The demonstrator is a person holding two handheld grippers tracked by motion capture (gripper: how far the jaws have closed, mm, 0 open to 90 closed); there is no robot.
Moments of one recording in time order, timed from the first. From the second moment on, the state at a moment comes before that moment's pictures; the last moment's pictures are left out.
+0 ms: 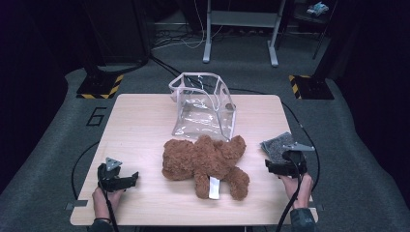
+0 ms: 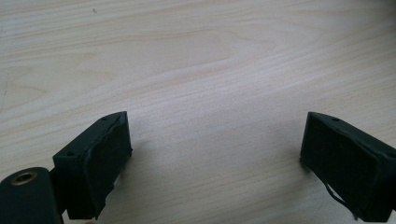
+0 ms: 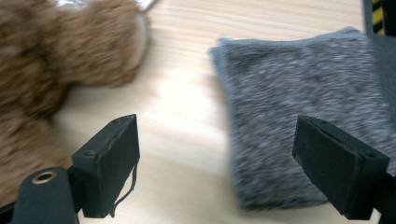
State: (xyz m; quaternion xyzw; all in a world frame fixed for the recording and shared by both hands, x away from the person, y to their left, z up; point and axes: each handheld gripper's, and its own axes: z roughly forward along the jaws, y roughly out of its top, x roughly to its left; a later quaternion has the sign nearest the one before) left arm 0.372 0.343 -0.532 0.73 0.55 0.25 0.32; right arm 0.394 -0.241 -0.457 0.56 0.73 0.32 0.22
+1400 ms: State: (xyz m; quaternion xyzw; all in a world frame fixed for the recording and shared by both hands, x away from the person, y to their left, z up) left arm 0.368 0.344 -0.513 0.72 0.54 0.24 0.35; right arm 0.359 -0.210 -0.522 0.52 0.76 0.32 0.20
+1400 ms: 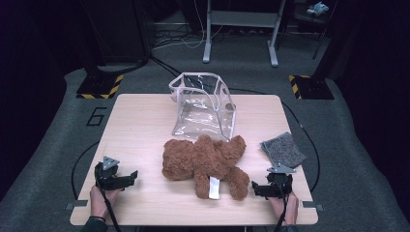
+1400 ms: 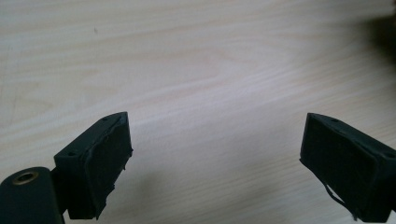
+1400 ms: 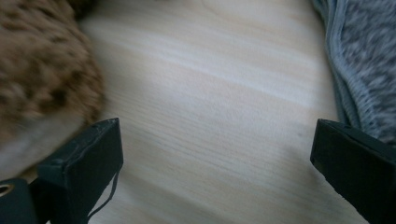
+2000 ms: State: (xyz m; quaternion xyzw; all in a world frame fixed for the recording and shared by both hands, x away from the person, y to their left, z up) left arm 0.384 0.268 -0.446 0.77 0.43 0.19 0.43; right arm 0.369 -0.156 -0.445 0.45 0.78 0.40 0.18
